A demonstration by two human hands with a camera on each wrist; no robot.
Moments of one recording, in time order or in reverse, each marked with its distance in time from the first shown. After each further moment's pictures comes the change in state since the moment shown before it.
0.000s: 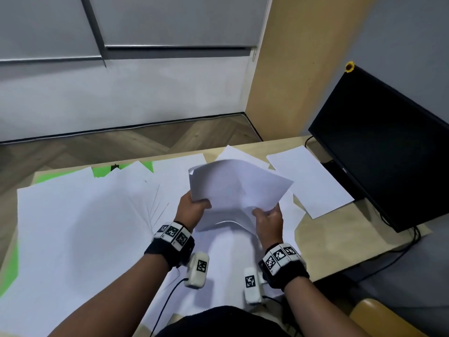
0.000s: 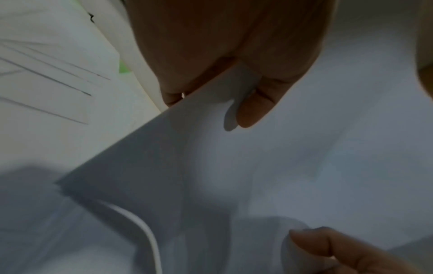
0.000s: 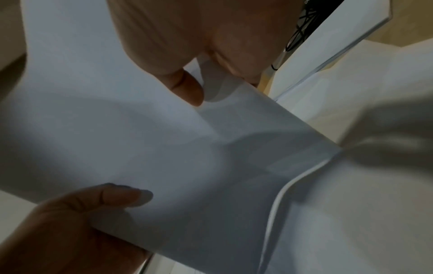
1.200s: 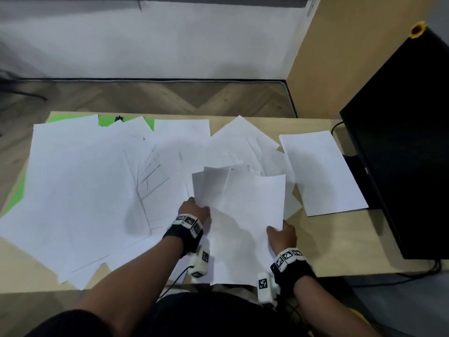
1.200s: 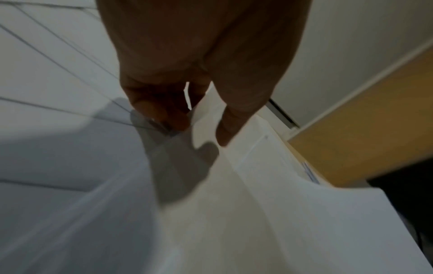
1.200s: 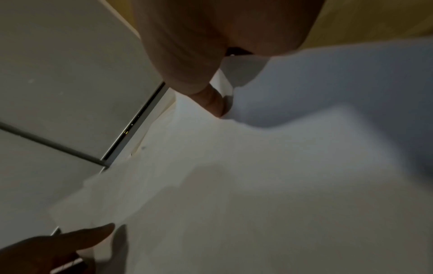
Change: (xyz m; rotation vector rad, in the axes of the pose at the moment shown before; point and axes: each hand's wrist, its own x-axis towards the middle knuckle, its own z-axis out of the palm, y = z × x) left_hand -0.004 -0.099 0.091 0.742 0.220 -0.472; right_hand 0.091 0.135 -0.112 -0.496 -0.202 0.351
